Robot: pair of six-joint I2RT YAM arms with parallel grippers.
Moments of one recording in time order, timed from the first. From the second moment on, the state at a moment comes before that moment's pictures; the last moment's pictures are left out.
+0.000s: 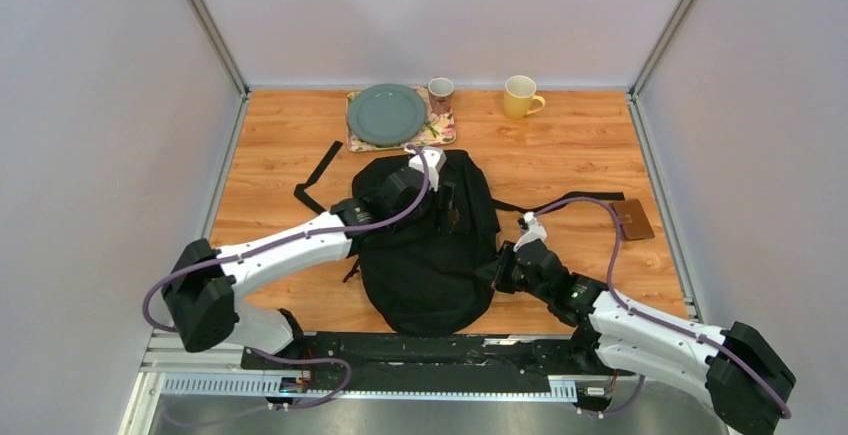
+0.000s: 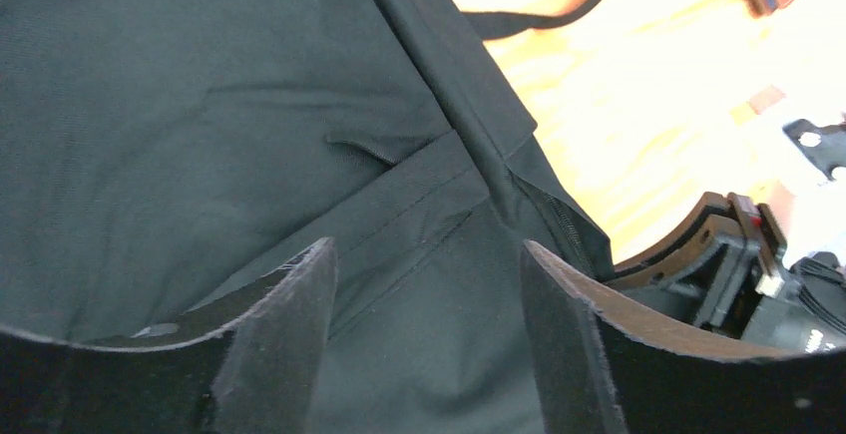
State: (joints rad) left arm -0.93 1.35 0.99 -0.20 -0.19 -0.48; right arm 0.85 0.83 0.24 0.00 0.08 0.97
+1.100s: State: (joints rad) left arm -0.91 1.73 1.21 -0.28 -0.23 -0.60; right arm 0.96 0.86 0.28 -0.05 0.16 0.94
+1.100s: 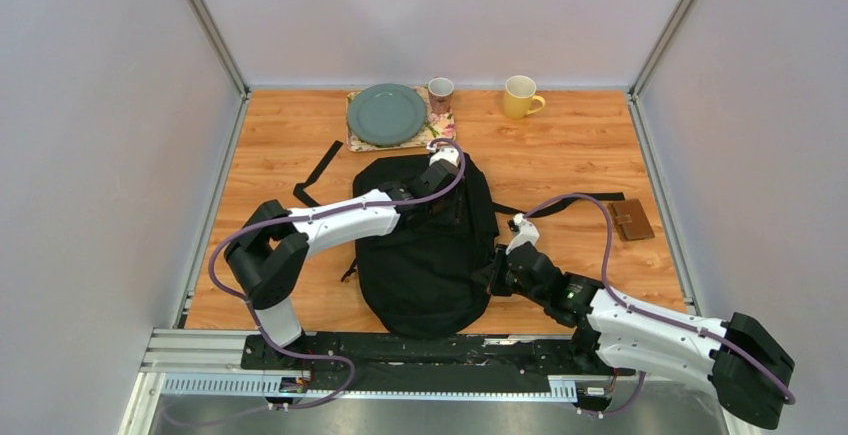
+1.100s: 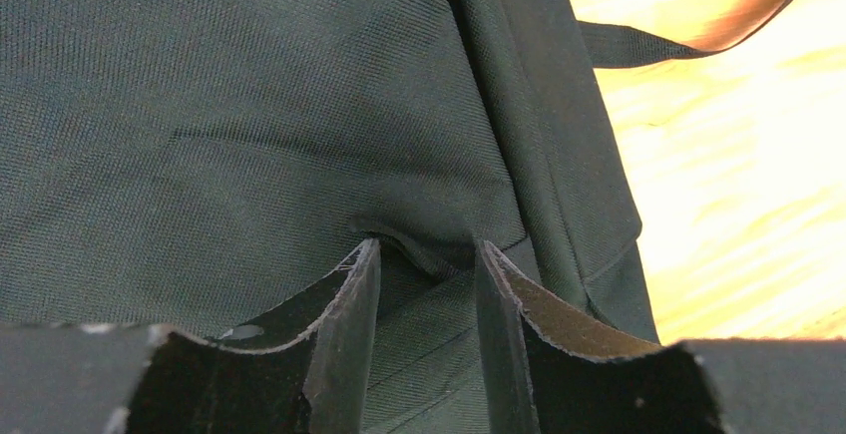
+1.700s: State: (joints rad) left arm -0.91 1.78 1.25 -0.30 -0.30 -0.57; right arm 0.97 0.86 0.31 -0.10 0.18 0.92
